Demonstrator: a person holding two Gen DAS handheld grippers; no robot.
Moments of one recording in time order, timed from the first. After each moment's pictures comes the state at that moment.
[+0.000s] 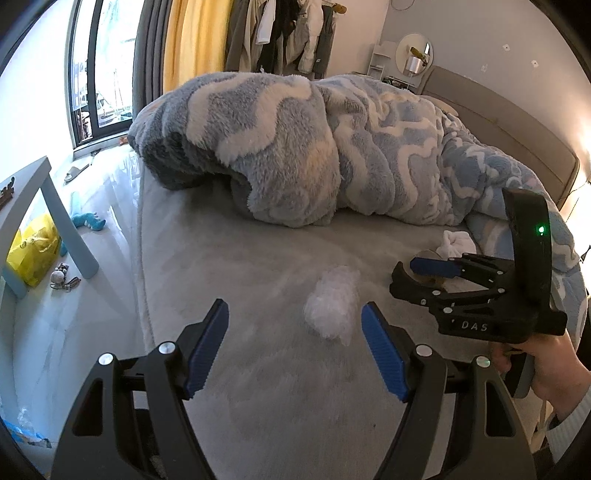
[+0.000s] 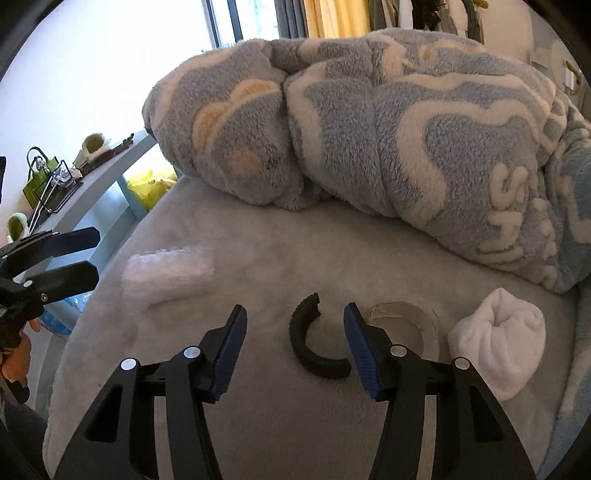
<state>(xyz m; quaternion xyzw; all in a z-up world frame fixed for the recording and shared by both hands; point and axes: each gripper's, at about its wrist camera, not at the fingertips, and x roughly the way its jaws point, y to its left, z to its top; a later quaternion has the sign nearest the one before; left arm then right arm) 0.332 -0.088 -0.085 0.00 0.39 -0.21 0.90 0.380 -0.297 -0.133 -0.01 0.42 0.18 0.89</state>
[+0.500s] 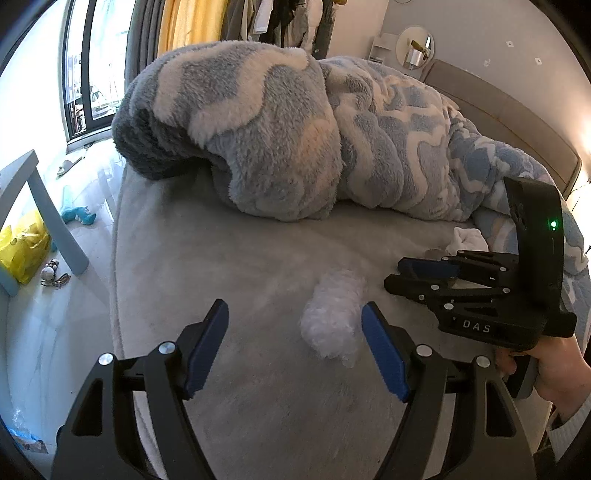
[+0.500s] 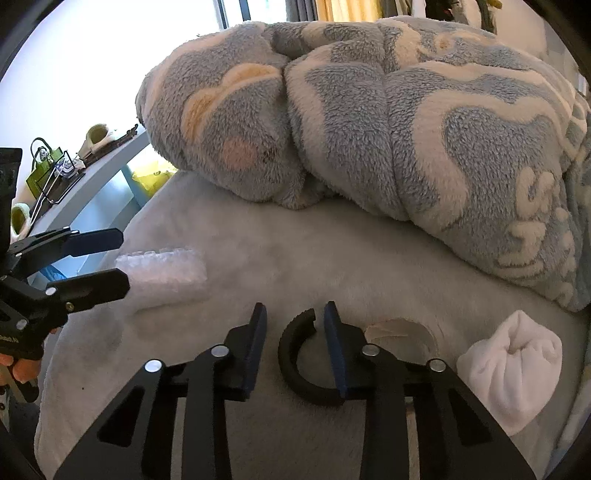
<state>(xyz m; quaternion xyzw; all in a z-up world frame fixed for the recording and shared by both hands) 0.354 -0.104 -0.106 0.00 0.40 -0.22 0.89 0.397 -0.298 -0.142 -0.02 0.43 0.20 0.88</state>
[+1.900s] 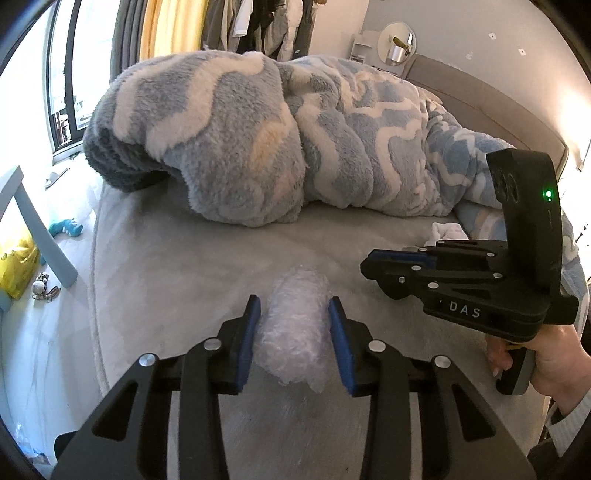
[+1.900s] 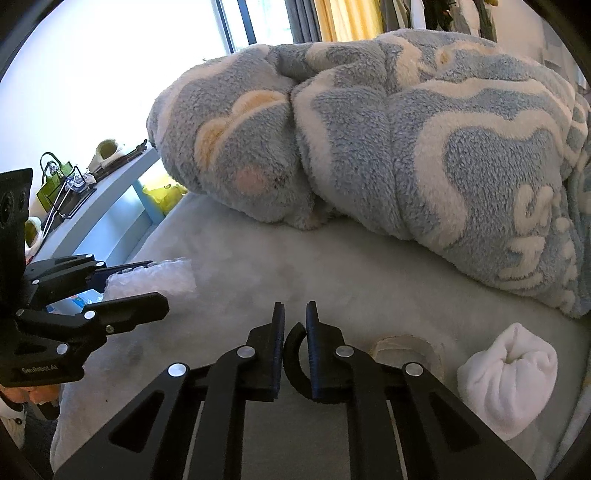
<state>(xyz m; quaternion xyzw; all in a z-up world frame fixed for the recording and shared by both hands) 0.346 -0.122 -0.100 0.01 0.40 -0.24 0.88 0.393 -0.303 -0.127 0.00 0.41 0.22 0.88</state>
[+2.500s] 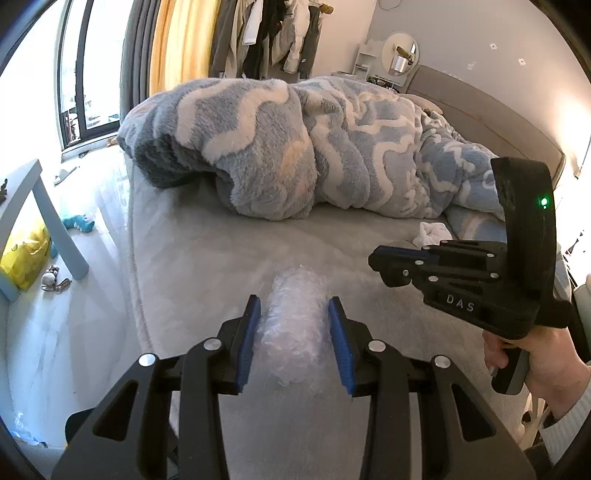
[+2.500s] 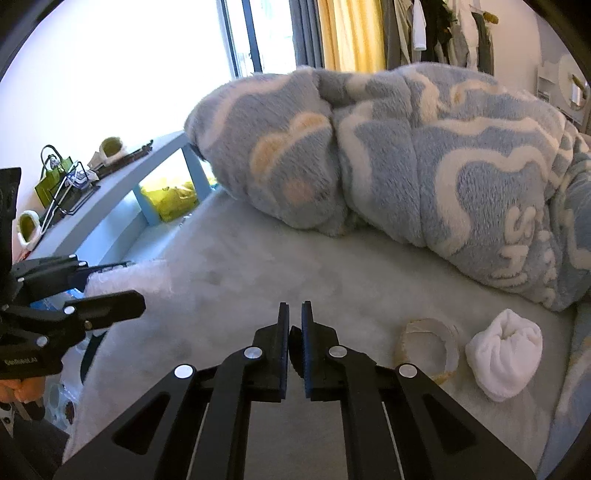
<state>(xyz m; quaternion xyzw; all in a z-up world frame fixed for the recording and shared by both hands) 0.308 -0.083 -0.075 0.00 0.39 -0.24 0.89 0.362 -0.256 -0.101 -0.02 0.39 0.20 0.90</state>
